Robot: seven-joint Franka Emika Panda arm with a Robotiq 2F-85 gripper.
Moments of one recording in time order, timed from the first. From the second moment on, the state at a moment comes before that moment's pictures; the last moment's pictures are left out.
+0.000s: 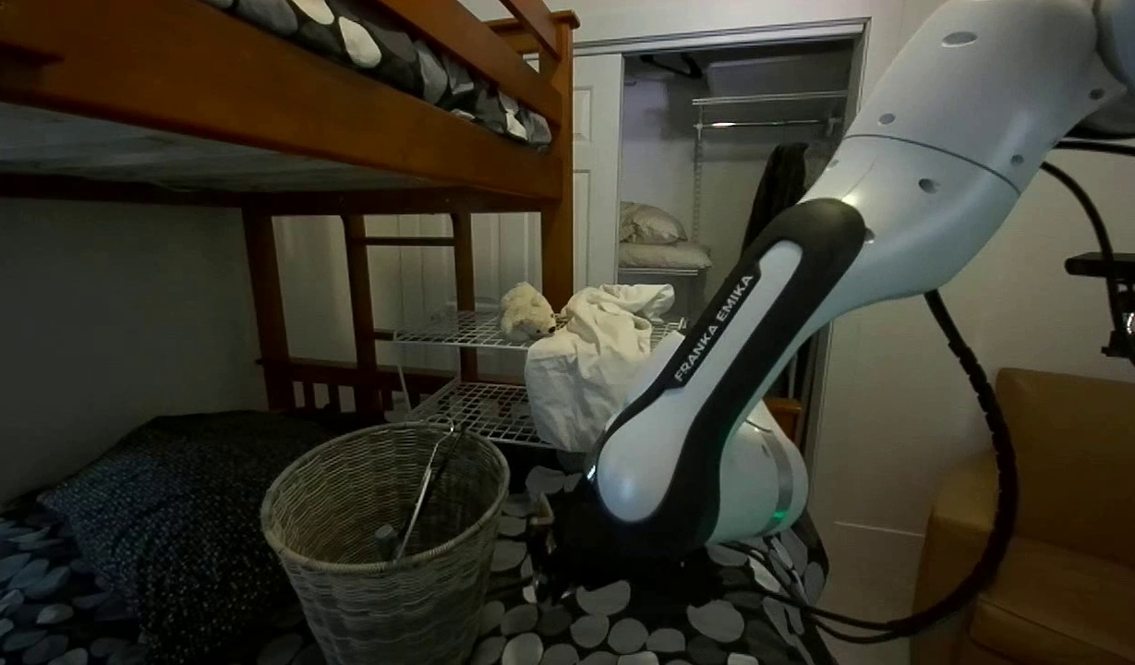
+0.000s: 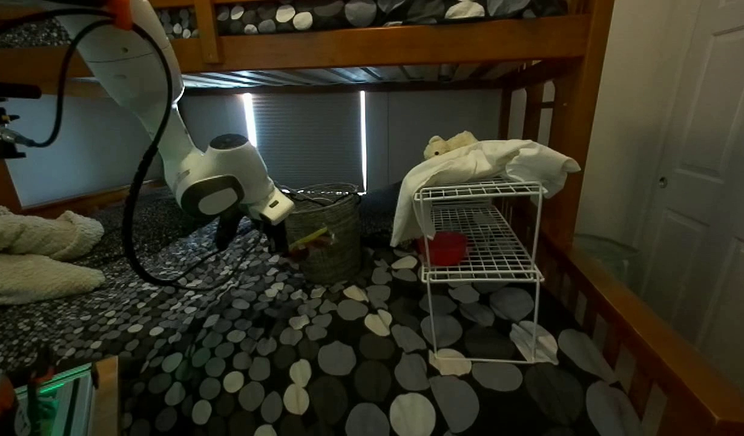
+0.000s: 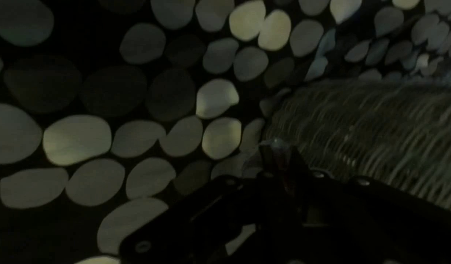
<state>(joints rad) 0.22 0.23 0.39 -2.50 0.54 3.23 0.53</state>
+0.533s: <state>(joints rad) -0.02 0.06 0.79 -2.39 0.60 3.28 0.49</state>
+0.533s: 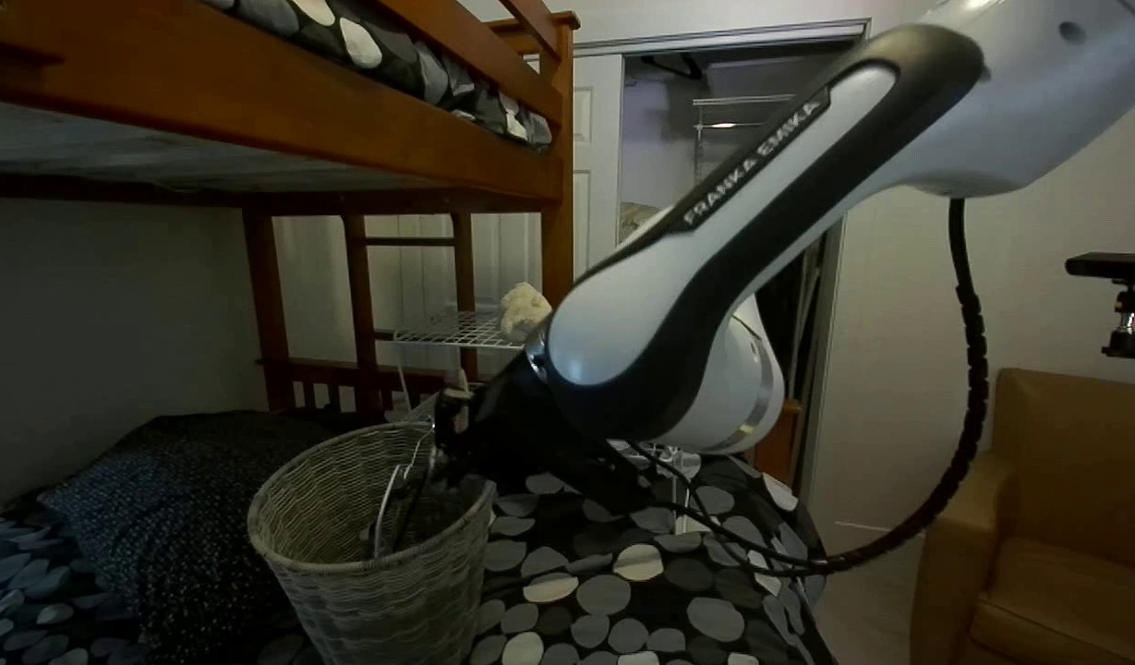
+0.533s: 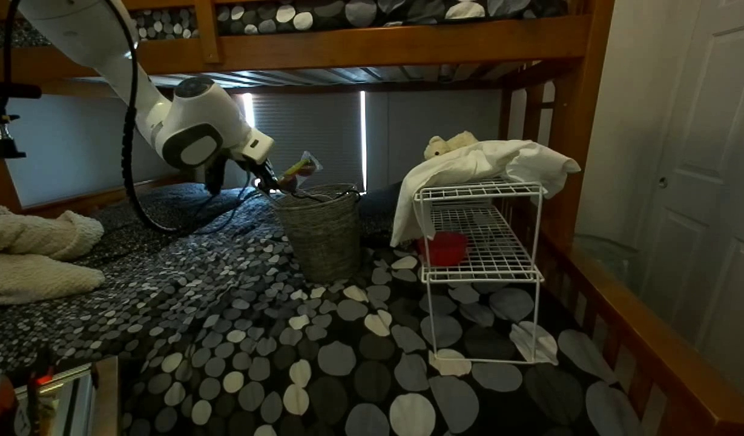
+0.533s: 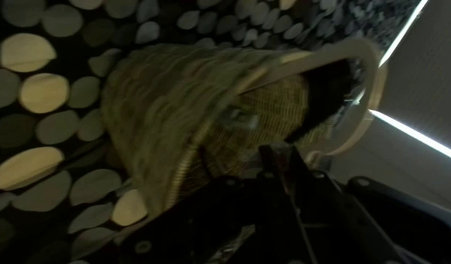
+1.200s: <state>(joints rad) -0.09 0.07 0.89 -2.29 0.62 3.38 0.48</state>
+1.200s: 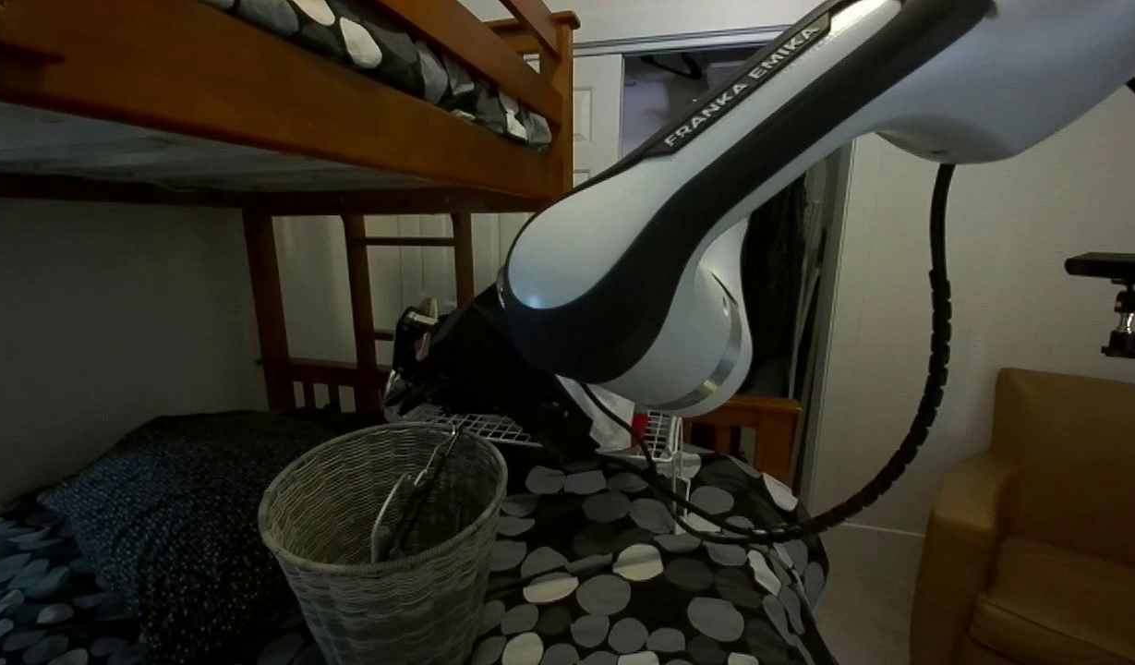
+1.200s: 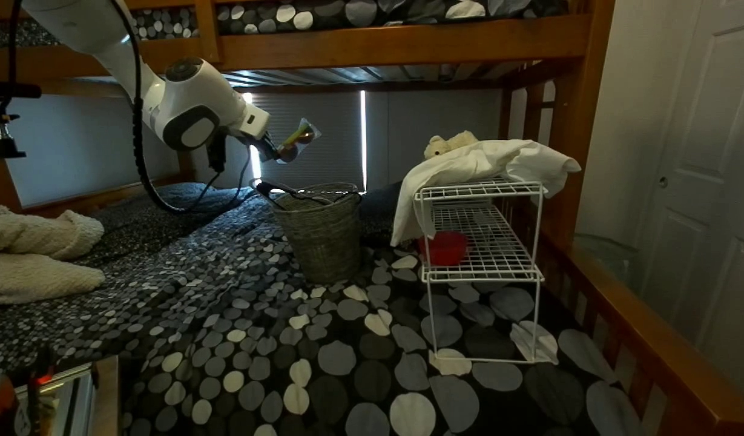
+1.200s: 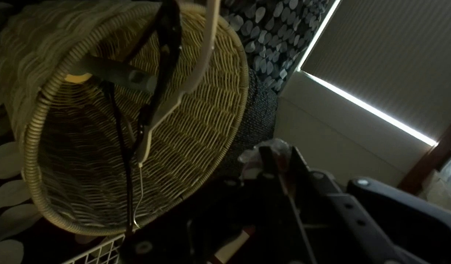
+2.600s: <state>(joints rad) 0.12 -0.02 0.47 -2.33 0.96 3.48 0.35</state>
